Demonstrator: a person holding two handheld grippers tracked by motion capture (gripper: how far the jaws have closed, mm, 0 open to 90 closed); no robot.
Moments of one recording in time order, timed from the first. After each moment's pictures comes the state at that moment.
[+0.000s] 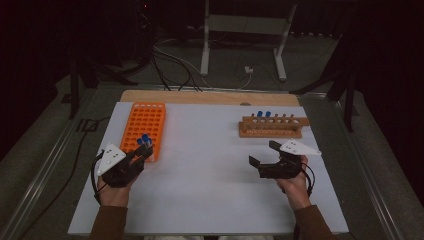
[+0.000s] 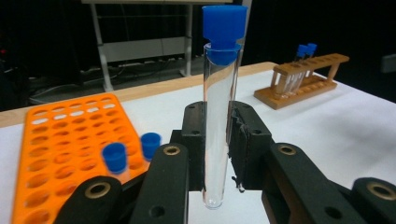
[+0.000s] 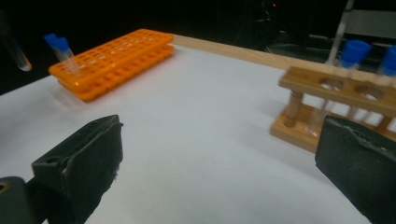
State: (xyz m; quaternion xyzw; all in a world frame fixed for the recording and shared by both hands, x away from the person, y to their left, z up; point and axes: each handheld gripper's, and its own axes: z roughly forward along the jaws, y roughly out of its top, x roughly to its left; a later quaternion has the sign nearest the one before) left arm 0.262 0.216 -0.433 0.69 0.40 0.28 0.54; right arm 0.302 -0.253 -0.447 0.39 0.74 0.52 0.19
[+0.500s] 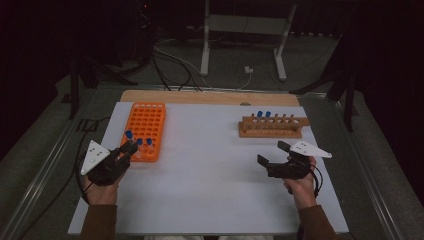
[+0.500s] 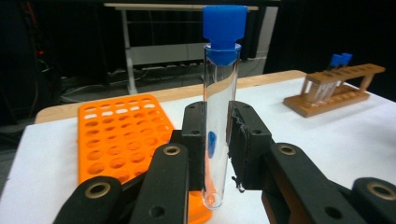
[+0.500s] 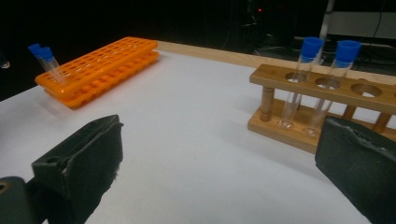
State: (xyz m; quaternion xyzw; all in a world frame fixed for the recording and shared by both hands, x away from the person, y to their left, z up) left arm 0.264 0.244 -0.432 0.66 0.44 0.31 0.53; right arm 0.299 -0.274 -0.448 0.41 0.72 0.53 0.20
